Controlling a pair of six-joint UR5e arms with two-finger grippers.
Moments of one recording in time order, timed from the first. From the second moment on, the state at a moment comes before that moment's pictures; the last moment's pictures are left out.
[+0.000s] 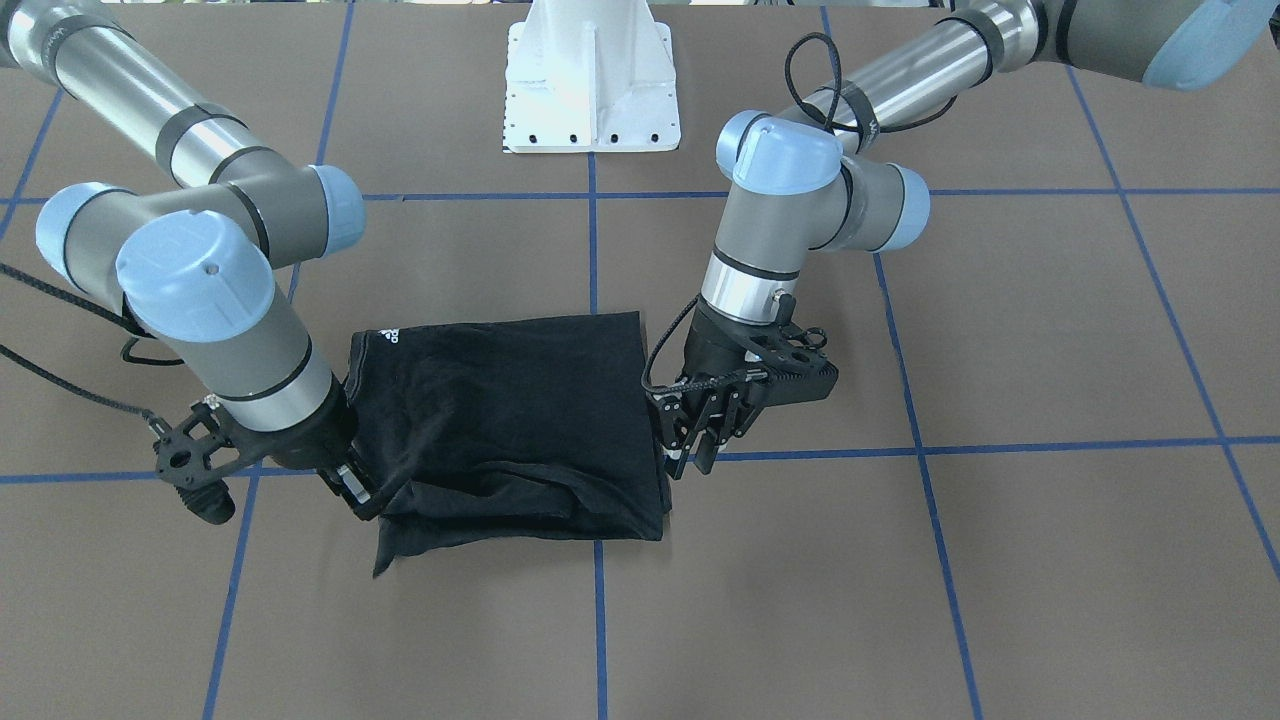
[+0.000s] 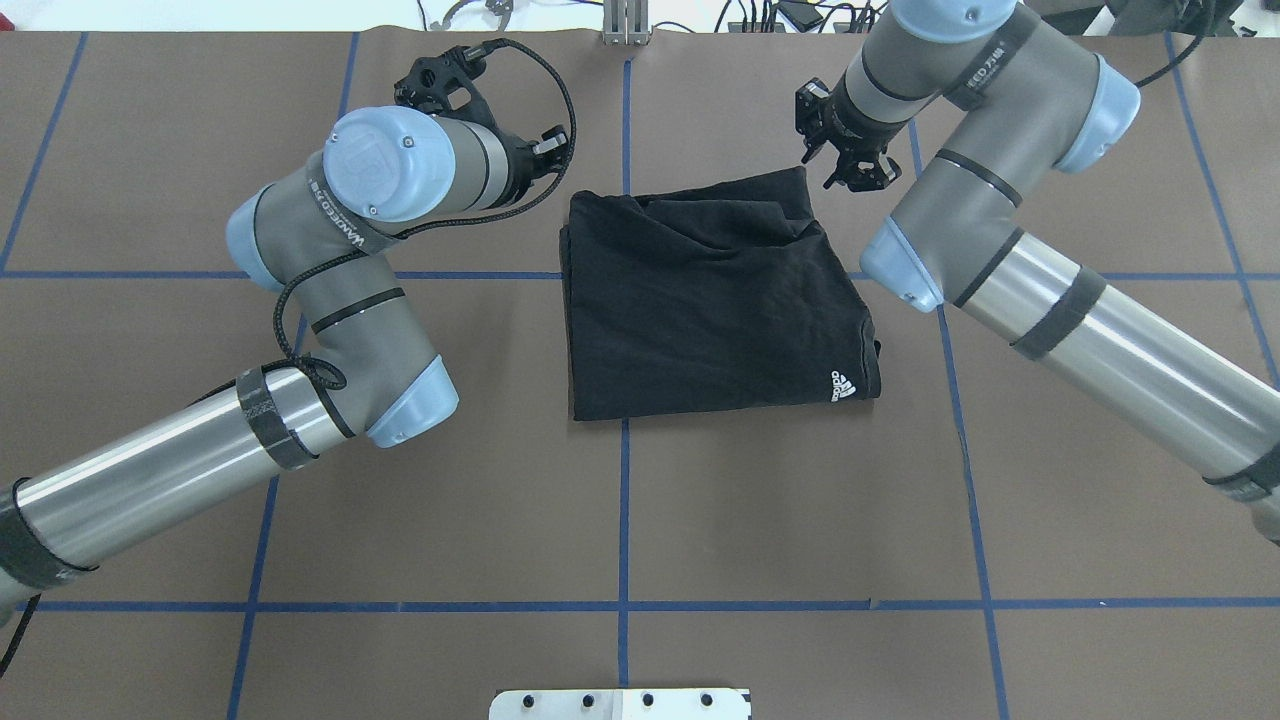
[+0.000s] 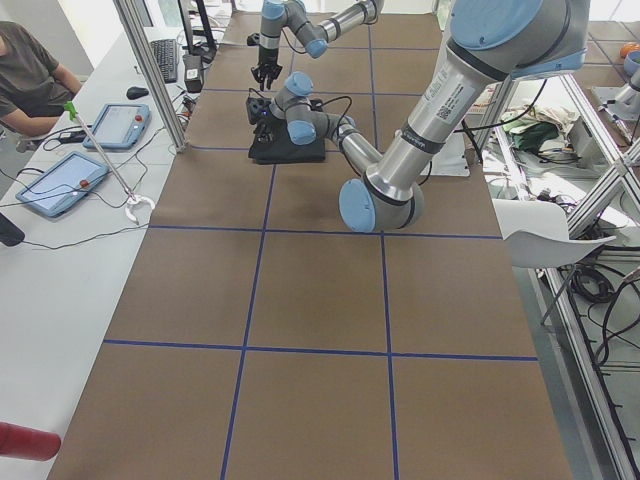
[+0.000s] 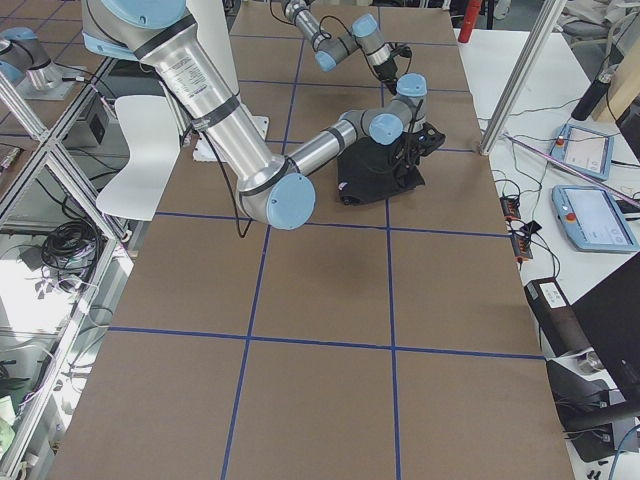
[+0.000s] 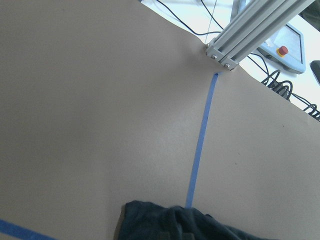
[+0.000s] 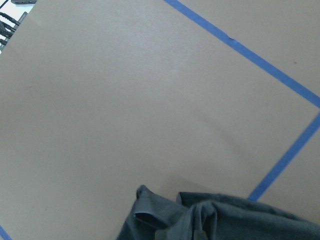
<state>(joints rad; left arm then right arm) -0.70 -2.33 -1.38 -2.17 -1.57 -1.53 0.90 -0.83 1.33 -1.32 2.01 1.80</state>
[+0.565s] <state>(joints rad) -0.74 -2.34 -1.38 -2.19 -1.63 -1.42 0.96 -0.79 1.27 -1.30 2.06 1.72</state>
